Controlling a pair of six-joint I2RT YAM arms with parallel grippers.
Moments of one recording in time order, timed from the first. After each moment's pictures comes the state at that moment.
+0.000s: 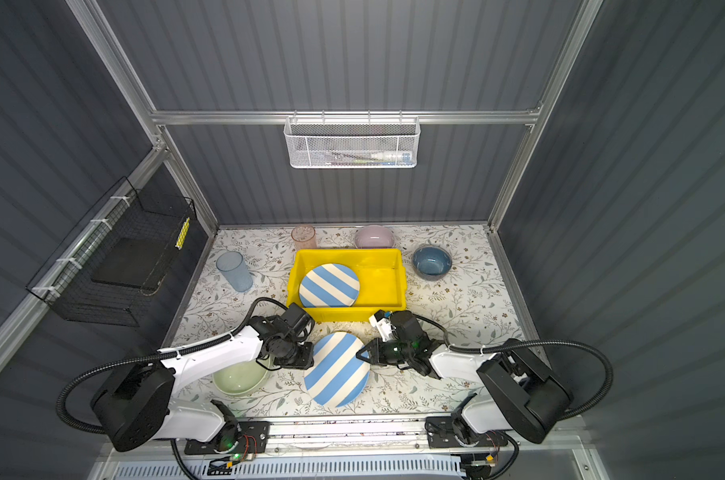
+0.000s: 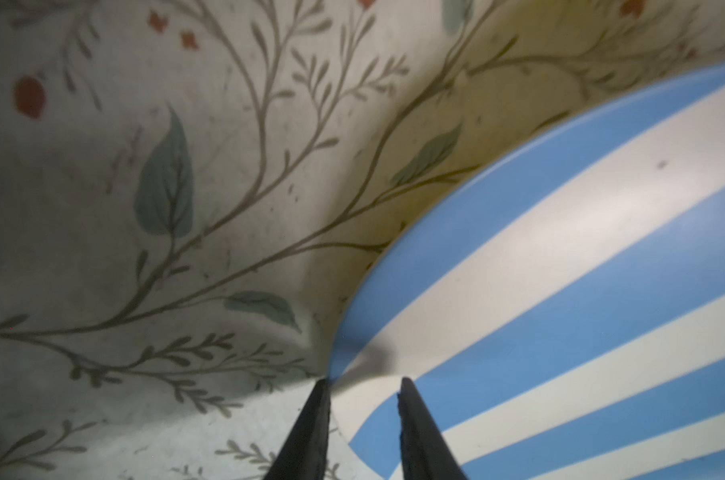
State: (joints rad) left arm -0.74 1.40 0.76 -0.66 0.17 -0.55; right arm 0.67 1.36 0.39 0.28 -0.63 0.78
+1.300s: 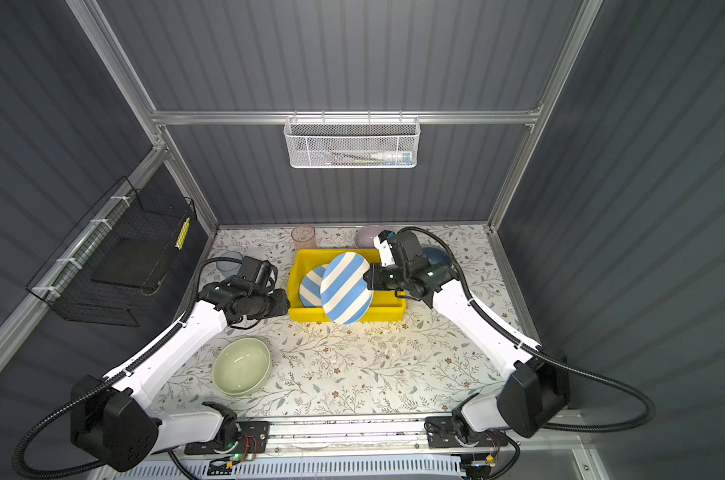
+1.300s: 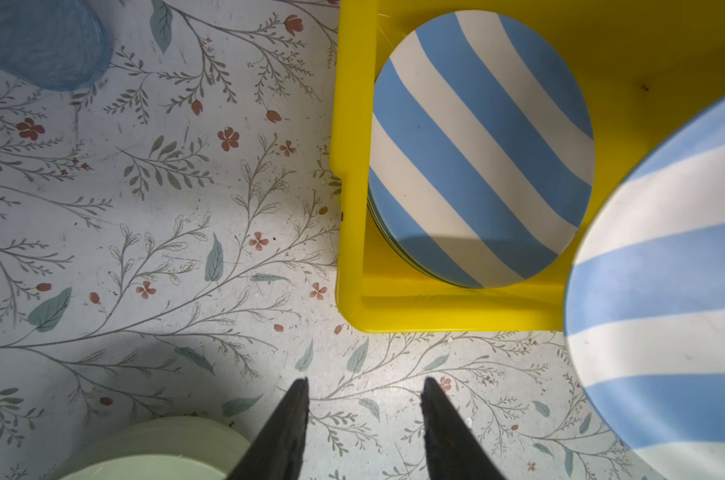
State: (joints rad) left arm -0.43 1.29 1.07 -0.83 -0.01 -0.48; right arm 0.53 1.46 1.31 -0.55 -0.29 0.48
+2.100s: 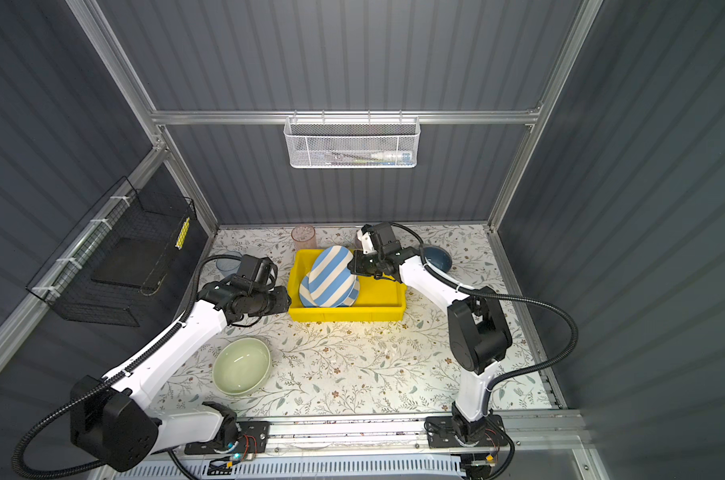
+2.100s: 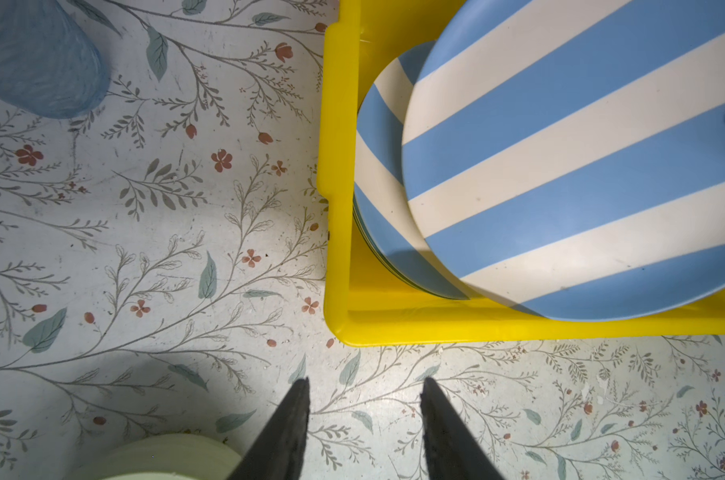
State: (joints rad) left arm -0.43 1.29 1.08 -0.79 -0.01 -0.47; right arm 0.51 1.86 1.47 -0.35 -0.38 0.52
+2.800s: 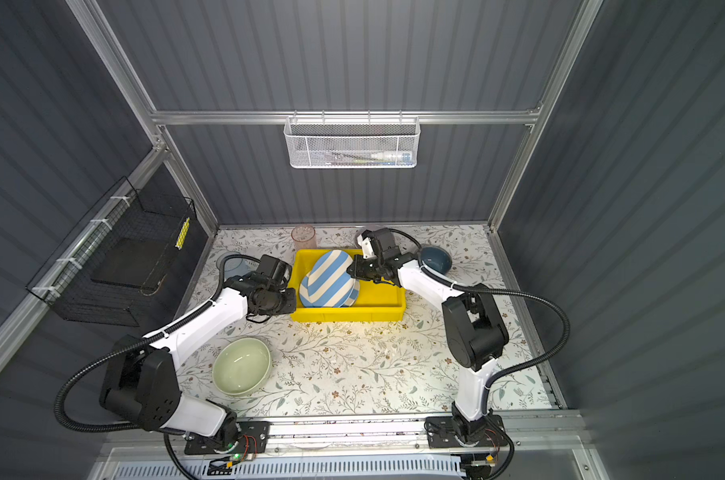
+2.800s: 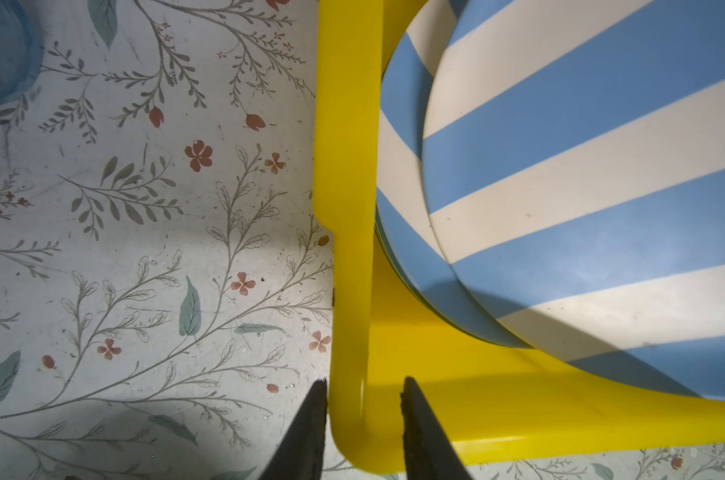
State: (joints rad) left arm -0.42 1.50 1.08 -0.70 -0.03 -0.43; right arm 0.51 1.88 1.40 -0.27 -0.41 0.55
